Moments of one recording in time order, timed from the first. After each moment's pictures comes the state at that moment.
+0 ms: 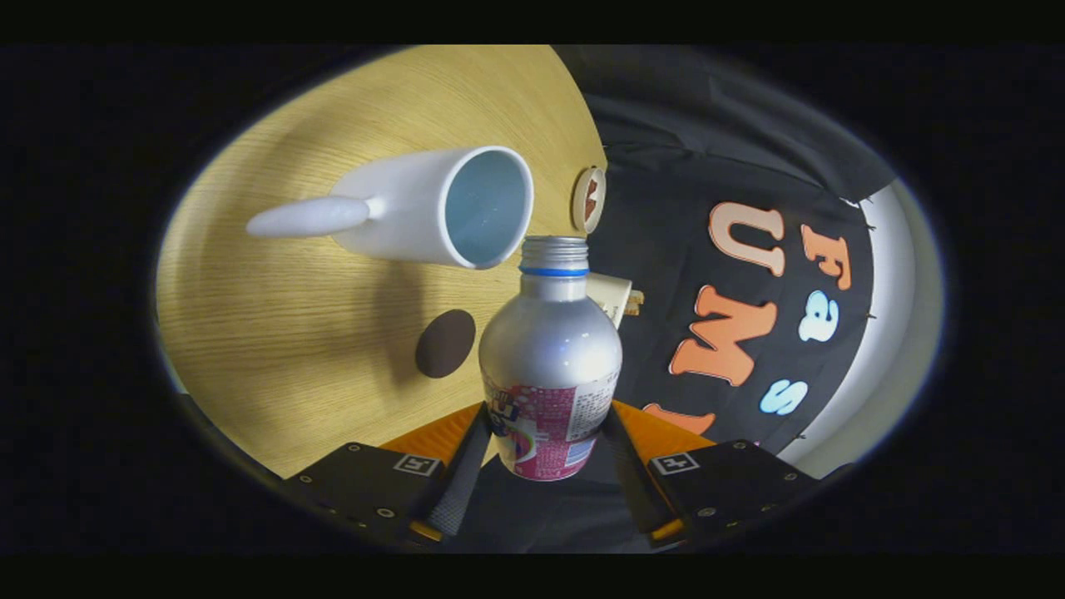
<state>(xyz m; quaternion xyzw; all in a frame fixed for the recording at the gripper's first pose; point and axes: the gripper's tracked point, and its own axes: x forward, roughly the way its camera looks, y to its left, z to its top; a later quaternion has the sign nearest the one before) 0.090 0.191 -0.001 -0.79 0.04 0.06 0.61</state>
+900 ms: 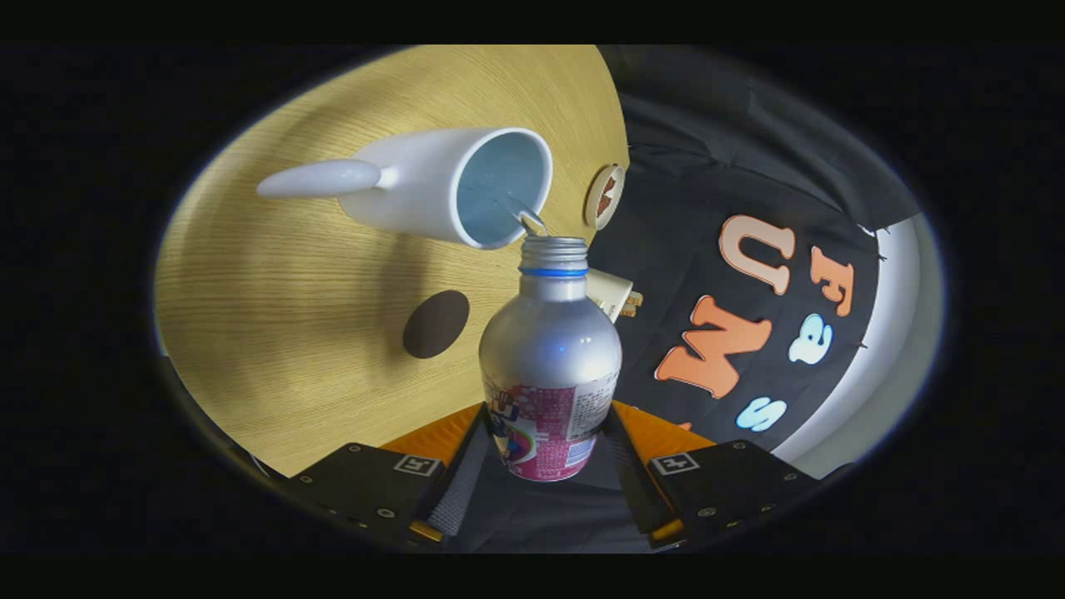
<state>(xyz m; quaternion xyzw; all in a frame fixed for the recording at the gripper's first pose) 0.095 0.188 0.011 -0.82 0.04 0.05 0.56</state>
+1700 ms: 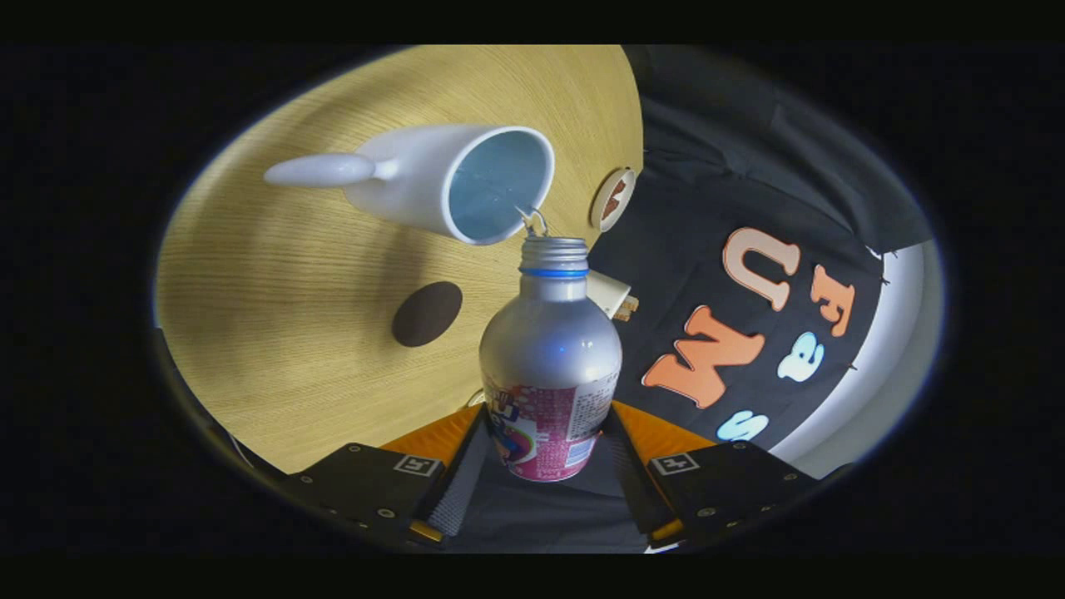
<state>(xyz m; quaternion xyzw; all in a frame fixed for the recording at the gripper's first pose) 0.095 0.194 0.025 -0.85 0.04 0.05 0.52</state>
